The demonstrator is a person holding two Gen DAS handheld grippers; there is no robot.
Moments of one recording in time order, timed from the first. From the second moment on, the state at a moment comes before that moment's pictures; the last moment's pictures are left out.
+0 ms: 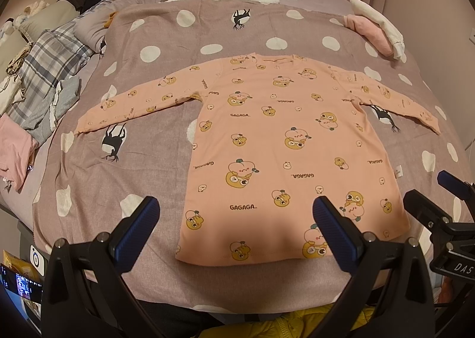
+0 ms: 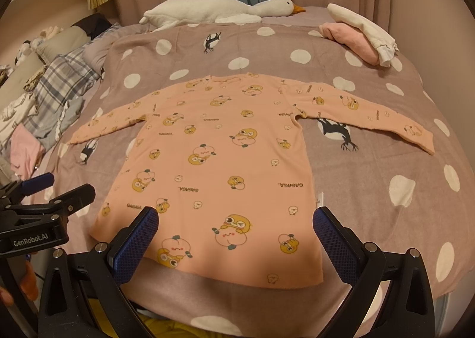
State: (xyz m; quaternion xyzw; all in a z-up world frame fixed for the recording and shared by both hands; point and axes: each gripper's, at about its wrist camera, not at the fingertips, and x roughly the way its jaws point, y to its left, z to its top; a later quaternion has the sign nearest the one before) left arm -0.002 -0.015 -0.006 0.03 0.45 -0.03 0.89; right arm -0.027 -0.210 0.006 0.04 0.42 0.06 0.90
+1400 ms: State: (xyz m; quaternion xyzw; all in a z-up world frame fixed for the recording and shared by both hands) left arm 0.118 -0.009 -0.062 -0.15 0.51 -0.16 0.83; right arm 0.089 -0.544 -0.106 0.49 0.30 -0.13 0.81
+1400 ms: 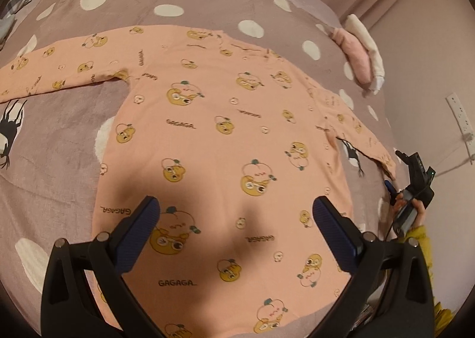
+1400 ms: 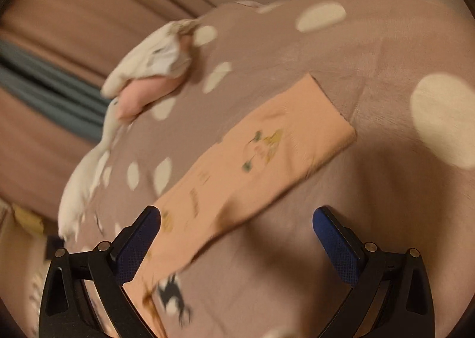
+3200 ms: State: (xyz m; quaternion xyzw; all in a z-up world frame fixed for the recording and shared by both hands) left arm 0.094 0.126 -0.071 -0.26 0.49 -0.07 0.83; right arm 0.245 -0.177 0.012 -0.07 0.35 0.02 0.93
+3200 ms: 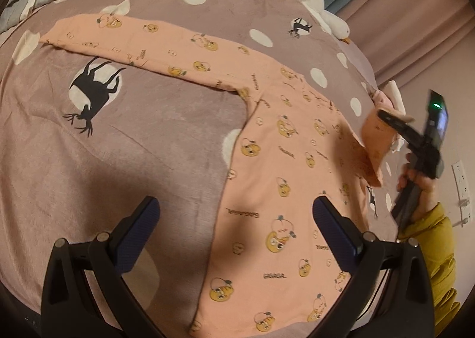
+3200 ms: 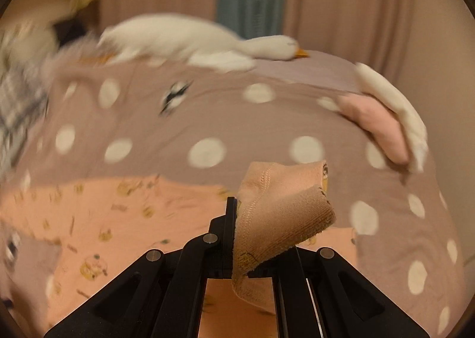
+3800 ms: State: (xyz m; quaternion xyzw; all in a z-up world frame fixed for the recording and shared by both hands) left arm 0.093 0.146 -0.085 -0.27 0.50 -0.05 0.82; right arm 0.256 -0.013 -0.093 -0.31 0.42 0.12 0.84
